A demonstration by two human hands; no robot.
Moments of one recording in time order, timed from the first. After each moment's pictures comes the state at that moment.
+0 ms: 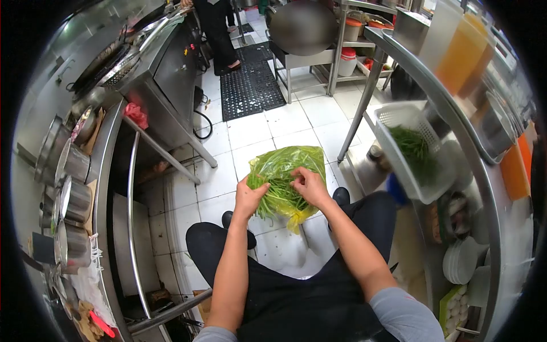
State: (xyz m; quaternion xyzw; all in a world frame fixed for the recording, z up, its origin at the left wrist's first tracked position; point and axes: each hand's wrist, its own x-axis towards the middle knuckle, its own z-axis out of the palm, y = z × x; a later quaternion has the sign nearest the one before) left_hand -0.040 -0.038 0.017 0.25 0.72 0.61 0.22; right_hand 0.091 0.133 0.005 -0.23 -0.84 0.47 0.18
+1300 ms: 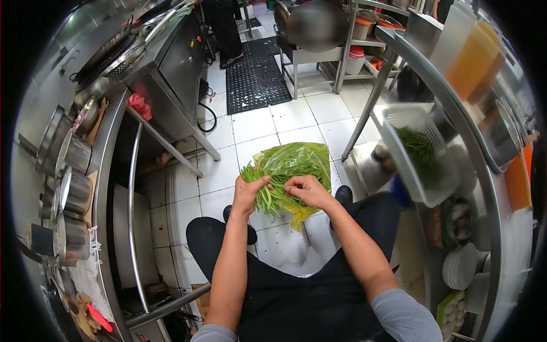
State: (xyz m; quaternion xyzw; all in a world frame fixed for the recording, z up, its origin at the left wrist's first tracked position) left_hand -0.039 -0.043 0.034 0.17 0.55 0.74 0.33; right_hand 0.087 0.124 -0.003 -0.12 -0.76 0.64 0.04
